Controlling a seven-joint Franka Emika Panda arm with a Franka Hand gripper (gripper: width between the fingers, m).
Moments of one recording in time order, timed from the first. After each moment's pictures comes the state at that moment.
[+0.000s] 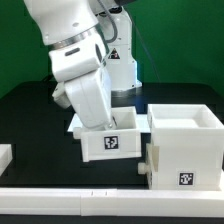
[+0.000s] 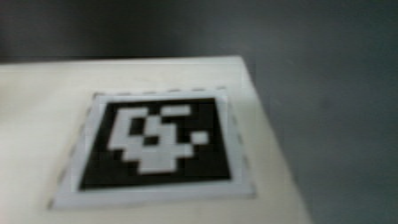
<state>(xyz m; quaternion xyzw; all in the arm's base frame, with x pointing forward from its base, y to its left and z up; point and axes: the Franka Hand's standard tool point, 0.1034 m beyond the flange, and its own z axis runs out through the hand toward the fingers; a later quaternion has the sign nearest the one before) 0.551 -0.027 0.075 -0.71 -0.68 -0.12 0.14</state>
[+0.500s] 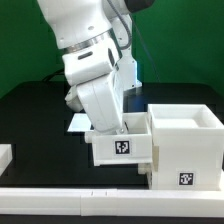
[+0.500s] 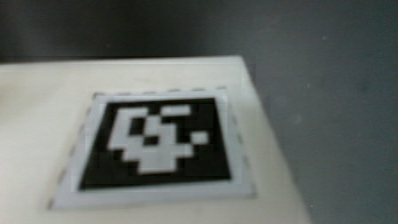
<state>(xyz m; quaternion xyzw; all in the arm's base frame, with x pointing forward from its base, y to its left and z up) 0.555 -0.005 0.071 -0.71 -0.68 -0.12 0.13</state>
